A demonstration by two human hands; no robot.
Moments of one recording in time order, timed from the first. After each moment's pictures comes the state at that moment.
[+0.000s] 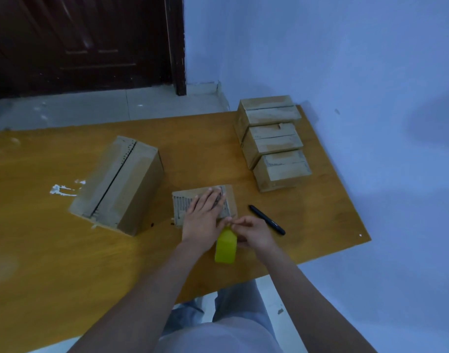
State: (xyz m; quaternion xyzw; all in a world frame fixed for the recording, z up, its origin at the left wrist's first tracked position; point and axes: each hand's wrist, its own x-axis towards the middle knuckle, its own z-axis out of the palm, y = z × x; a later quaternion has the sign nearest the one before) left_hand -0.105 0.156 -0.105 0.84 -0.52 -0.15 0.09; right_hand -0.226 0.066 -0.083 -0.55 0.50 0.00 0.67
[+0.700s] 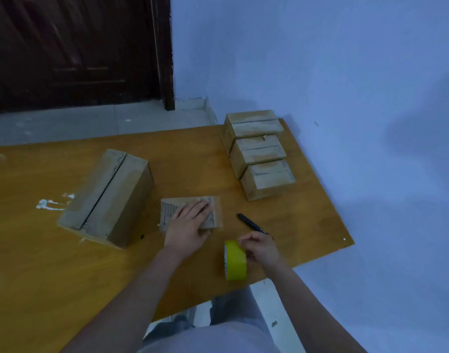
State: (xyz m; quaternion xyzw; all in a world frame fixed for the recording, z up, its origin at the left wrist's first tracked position) left_hand -0.087 0.169 -0.117 0.81 -0.55 -0.11 0.18; right_hand -0.264 0.060 -0.068 -0.55 0.54 -0.02 0.64
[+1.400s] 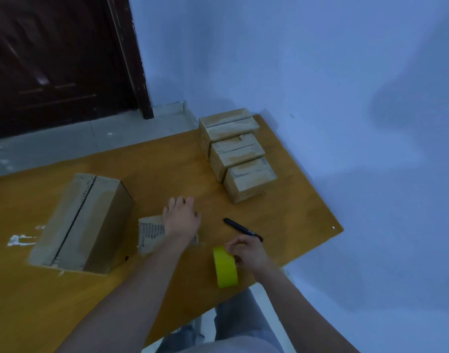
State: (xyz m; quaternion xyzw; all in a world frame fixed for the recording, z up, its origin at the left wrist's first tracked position) left_hand -0.085 0.094 -0.097 0.89 -0.42 -0.14 0.07; right_hand -0.266 0.055 -0.072 -0.54 0.54 -0.02 0.65
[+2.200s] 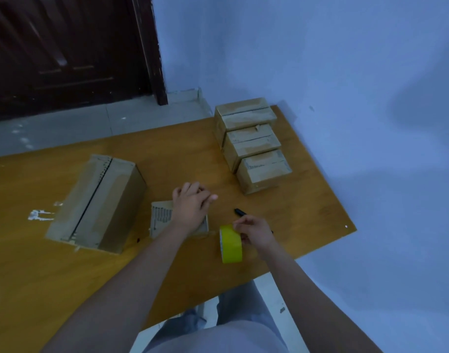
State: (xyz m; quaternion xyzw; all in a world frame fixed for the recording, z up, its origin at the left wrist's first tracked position) left_hand -0.071 0.112 -0.106 0.82 -0.51 -0.08 0.25; right_hand -0.246 0.038 -0.078 -0.54 0.53 -0.03 0.65
